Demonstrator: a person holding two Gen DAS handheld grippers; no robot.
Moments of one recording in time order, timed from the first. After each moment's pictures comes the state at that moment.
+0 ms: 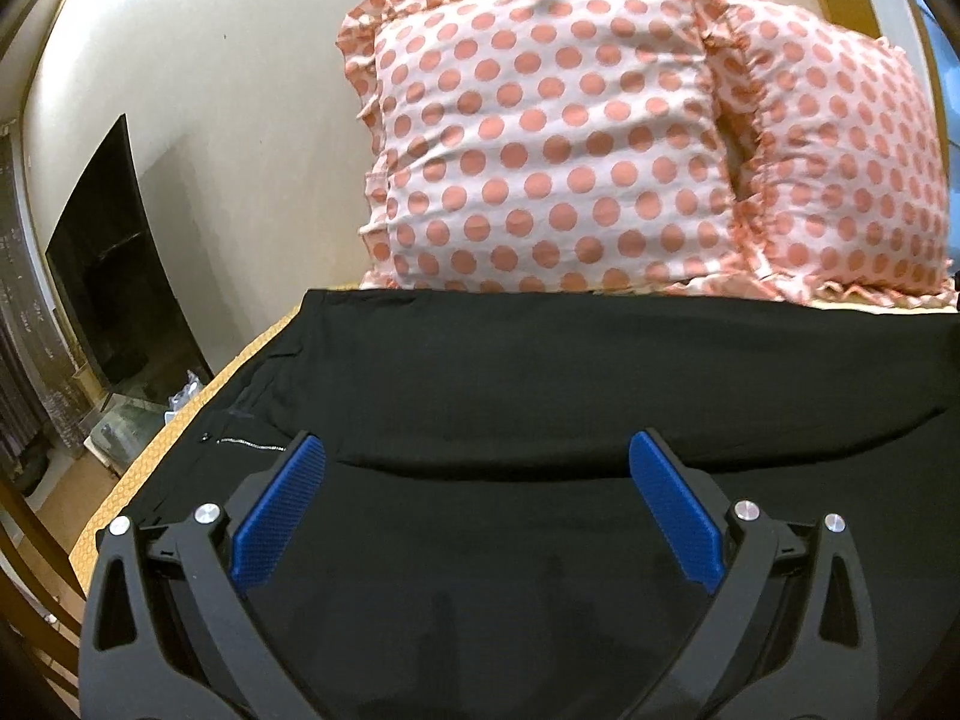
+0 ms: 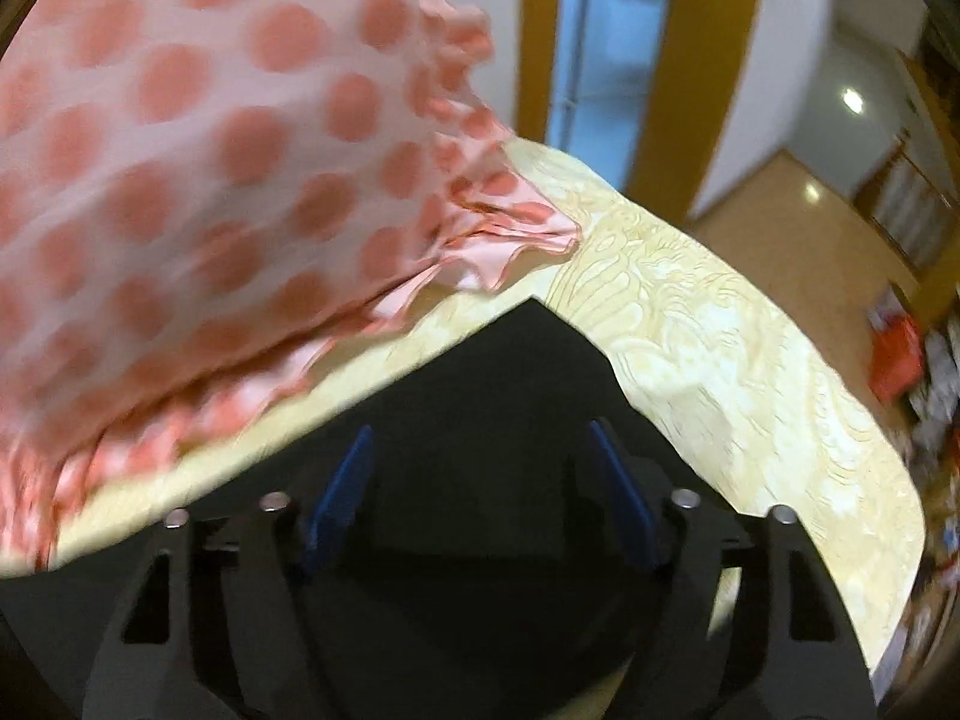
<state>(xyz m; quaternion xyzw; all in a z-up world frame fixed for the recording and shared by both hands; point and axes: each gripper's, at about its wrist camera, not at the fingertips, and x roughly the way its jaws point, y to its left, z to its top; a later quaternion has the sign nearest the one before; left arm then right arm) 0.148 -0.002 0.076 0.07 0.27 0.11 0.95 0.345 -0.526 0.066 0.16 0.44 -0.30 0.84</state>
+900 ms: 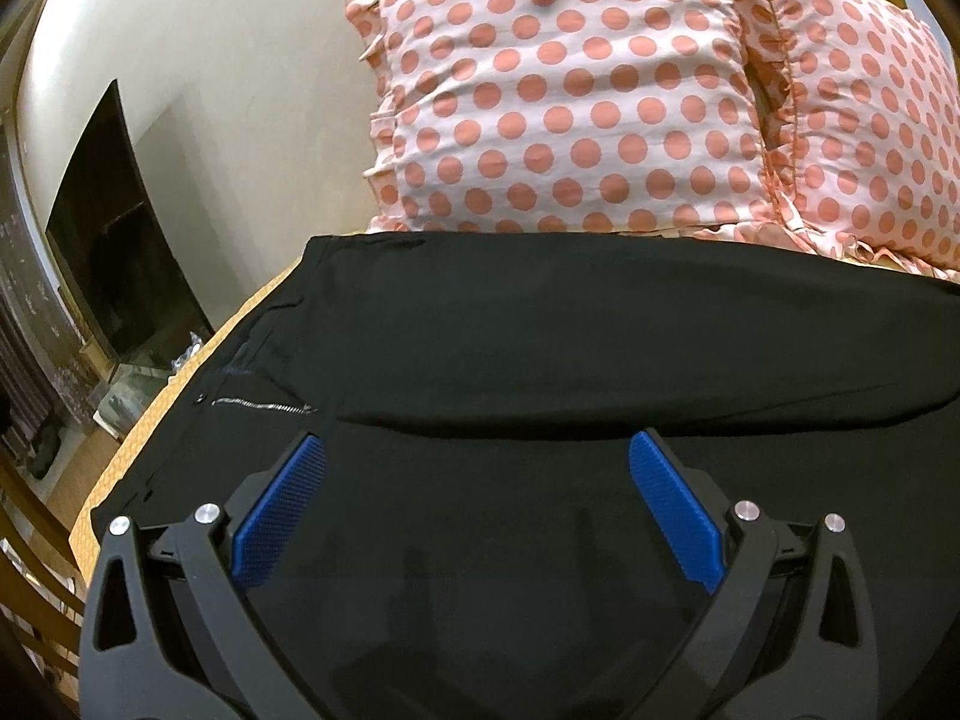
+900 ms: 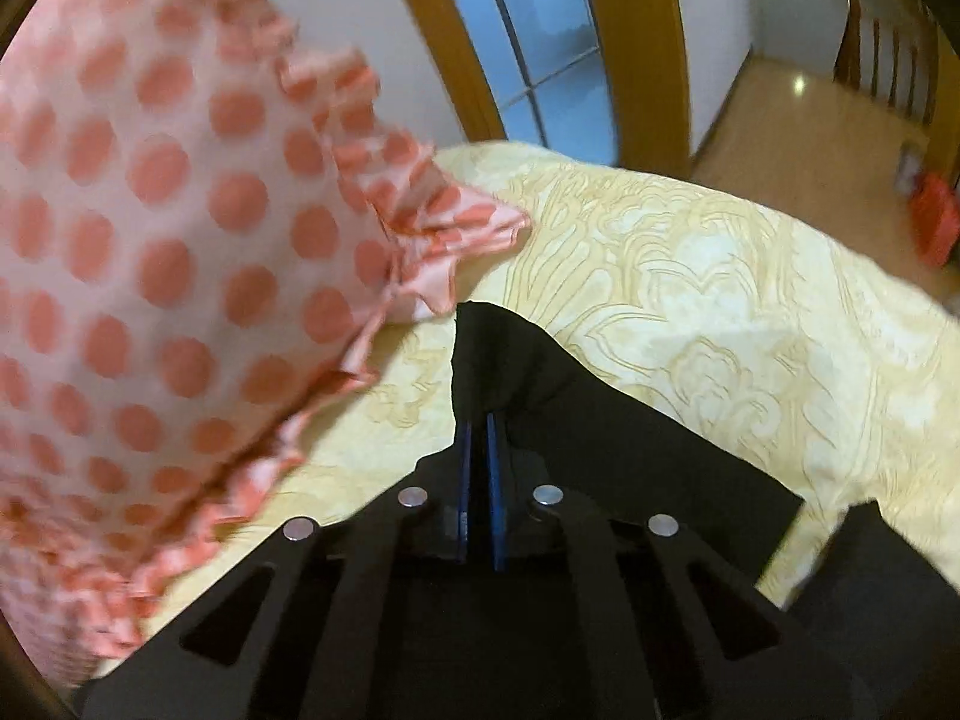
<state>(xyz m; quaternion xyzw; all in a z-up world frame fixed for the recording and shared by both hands) 0.157 0.014 0.058 0.07 0.33 0.13 0.93 0.288 -0.572 0.053 0.33 0.33 -0.26 0.85</state>
